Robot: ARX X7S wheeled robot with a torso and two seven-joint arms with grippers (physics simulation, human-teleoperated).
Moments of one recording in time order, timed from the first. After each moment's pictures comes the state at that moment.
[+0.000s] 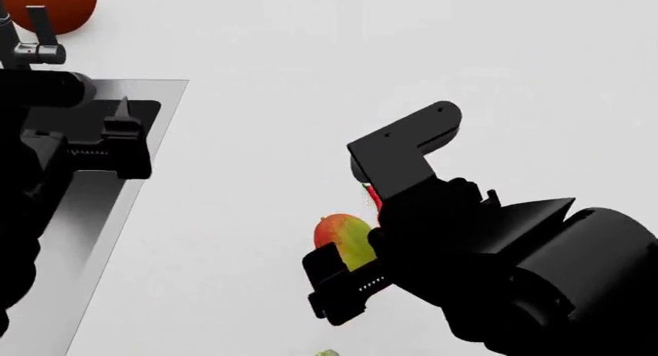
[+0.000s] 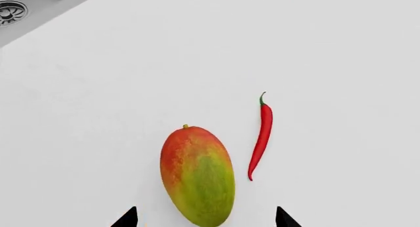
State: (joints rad) left arm -0.83 -0.20 0.12 0.01 -0.25 -0.82 -0.16; right arm 1.12 0.44 -0.57 -0.01 0.97 1.39 0.19
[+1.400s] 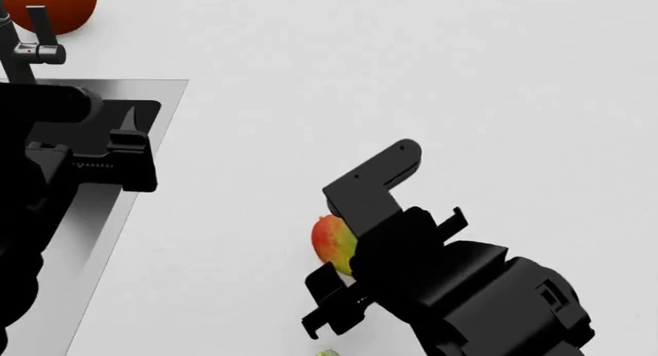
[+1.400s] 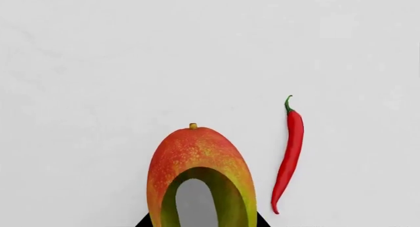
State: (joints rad) left arm -0.79 -0.22 0.15 0.07 -0.29 -0.84 -0.18; right arm 1.06 0.41 -0.84 0.19 0.74 1.01 0.02
